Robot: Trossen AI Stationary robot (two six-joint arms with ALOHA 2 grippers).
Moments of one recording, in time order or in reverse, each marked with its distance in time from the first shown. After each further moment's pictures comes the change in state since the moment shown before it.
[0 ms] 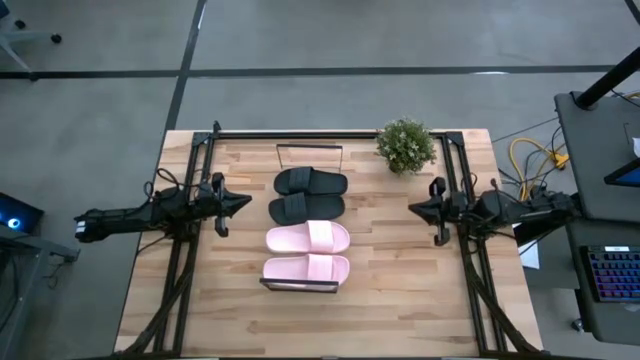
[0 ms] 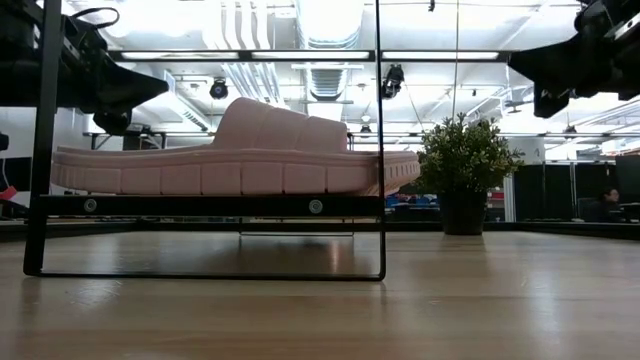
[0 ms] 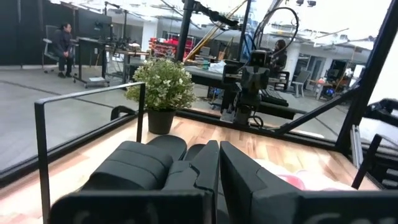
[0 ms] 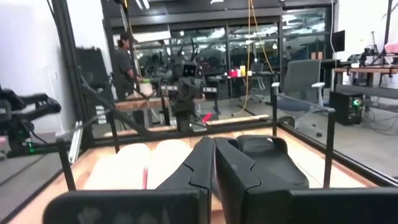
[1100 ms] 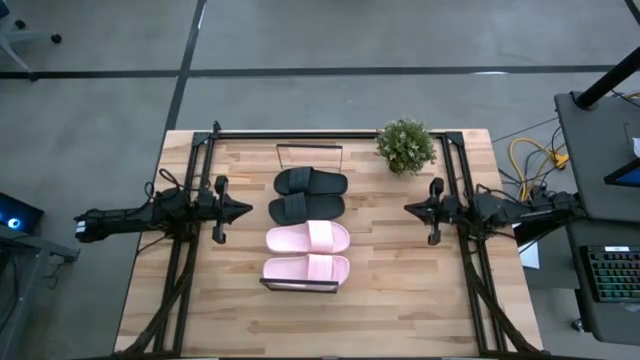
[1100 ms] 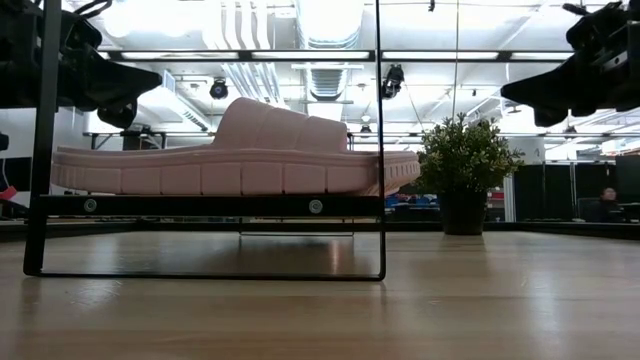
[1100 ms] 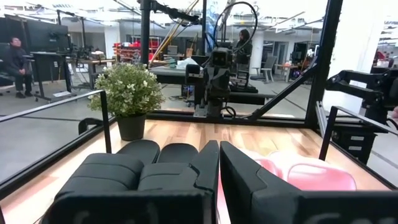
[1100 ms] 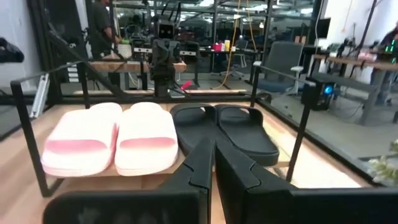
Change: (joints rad) left arm 0.000 0.003 -0.014 0.014 0.157 0.114; right arm -0.012 0.045 0.001 -0.105 0.054 -0.109
